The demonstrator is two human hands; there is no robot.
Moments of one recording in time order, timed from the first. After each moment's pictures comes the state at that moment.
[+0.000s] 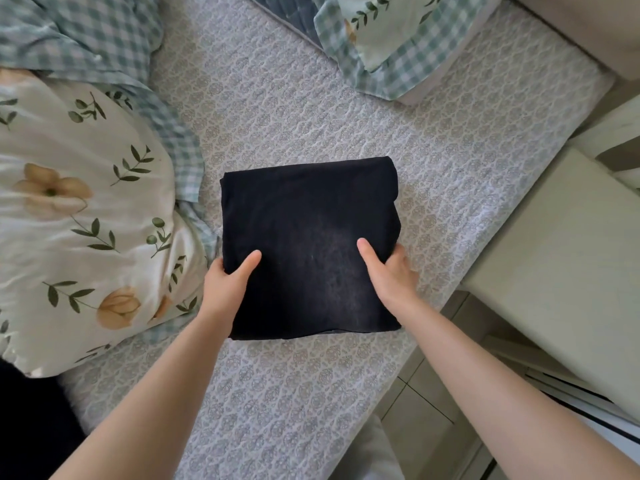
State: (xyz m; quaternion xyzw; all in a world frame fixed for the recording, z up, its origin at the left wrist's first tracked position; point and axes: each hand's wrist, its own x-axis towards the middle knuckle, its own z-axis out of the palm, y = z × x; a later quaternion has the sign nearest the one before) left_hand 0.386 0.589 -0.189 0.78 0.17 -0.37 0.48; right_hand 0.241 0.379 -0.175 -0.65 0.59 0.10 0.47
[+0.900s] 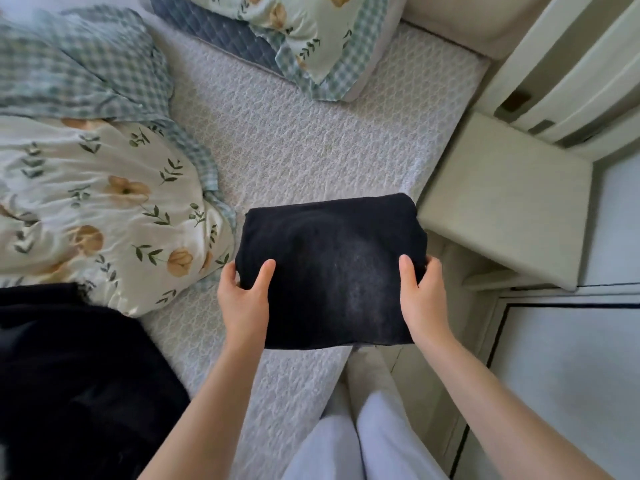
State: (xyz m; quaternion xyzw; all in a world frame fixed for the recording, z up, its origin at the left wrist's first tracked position) left_hand 0.250 0.676 -0.013 0.78 0.03 -0.26 0.57; right_hand 0.077 0.522 -0.007 -0.62 0.61 -0.15 0.47
